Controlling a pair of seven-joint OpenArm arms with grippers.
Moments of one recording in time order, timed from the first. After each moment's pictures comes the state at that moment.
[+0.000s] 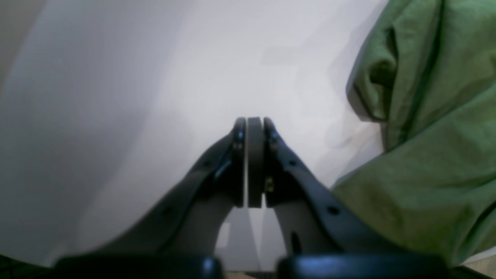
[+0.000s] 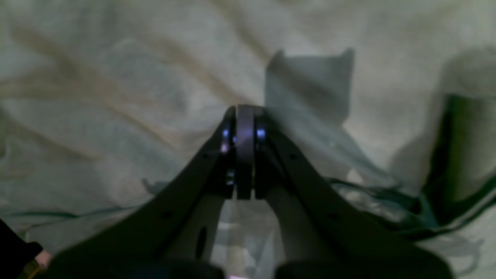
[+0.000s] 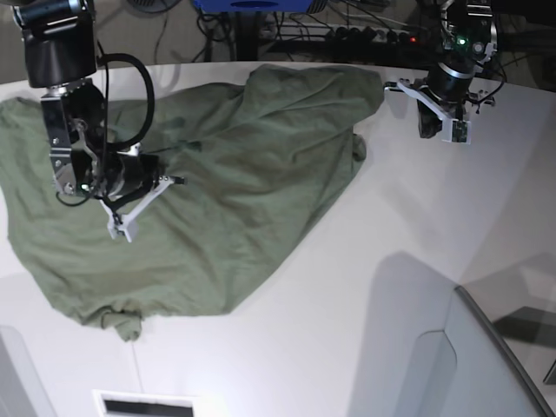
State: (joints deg) left arm 31.9 -14.2 -11.1 93.4 -10.2 -7.8 15.3; right arm 3.8 10.1 -6.1 71.7 26.5 -0.5 -57.0
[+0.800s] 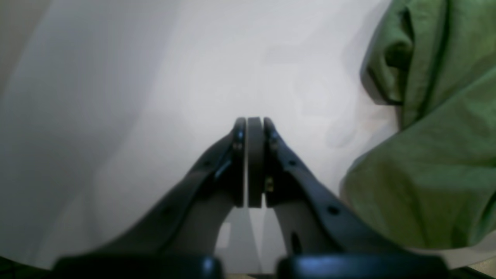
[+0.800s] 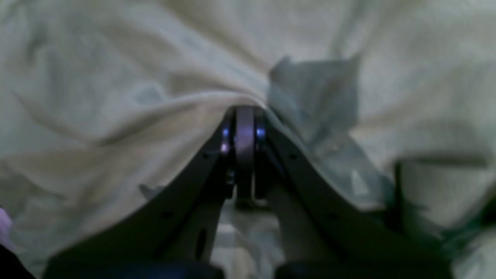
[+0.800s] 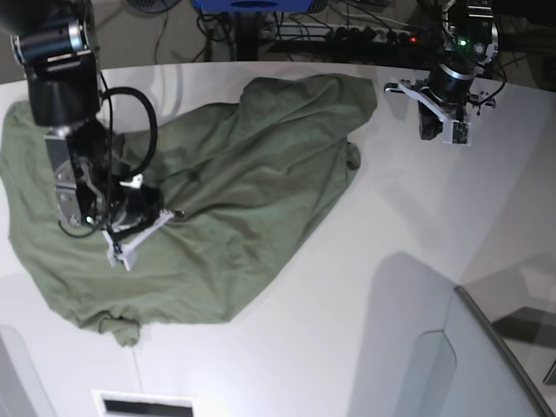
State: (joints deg) left arm 31.6 -14.5 -11.2 93.3 -10.1 -7.8 15.3; right arm 11.1 9.3 -6.3 63.9 26.1 -1.0 -52.9
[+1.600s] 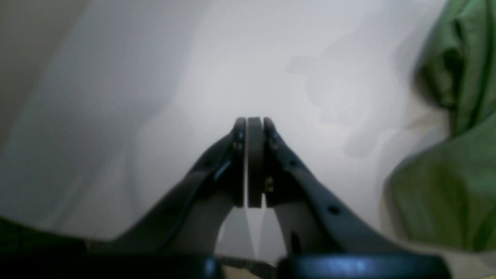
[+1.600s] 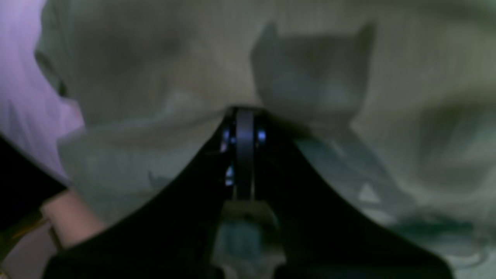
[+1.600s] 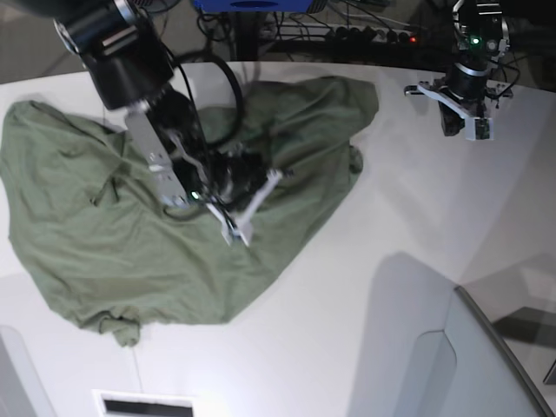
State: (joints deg) left arm 32.0 -12.5 -18.5 92.3 -10.2 -7.8 15.1; right arm 12.4 -2.5 -23.5 58.8 27.6 -3.4 -49.1
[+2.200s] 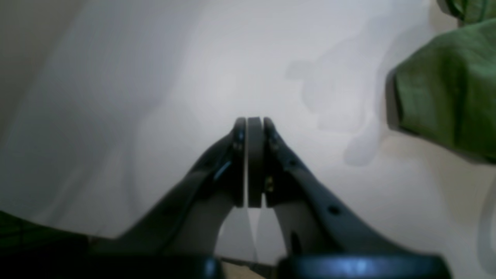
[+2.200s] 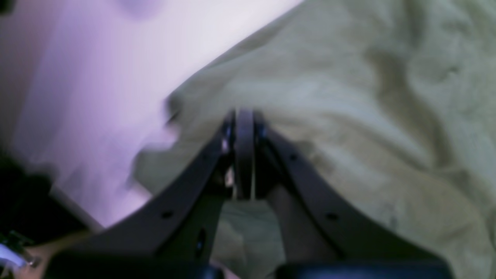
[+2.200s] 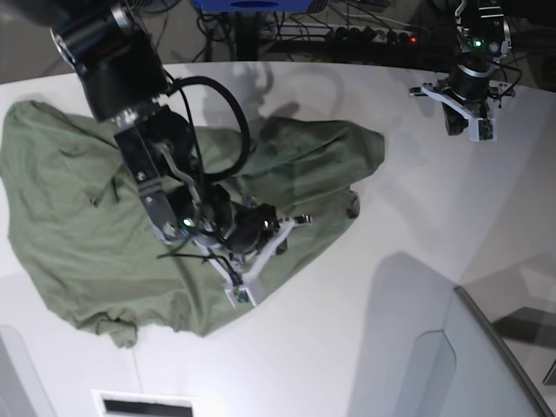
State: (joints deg) left arm 30.5 -12.6 -18.7 90.2 -10.3 -7.8 15.2; right arm 10.7 -0.1 -23.4 80.9 27.1 -1.8 -49.3
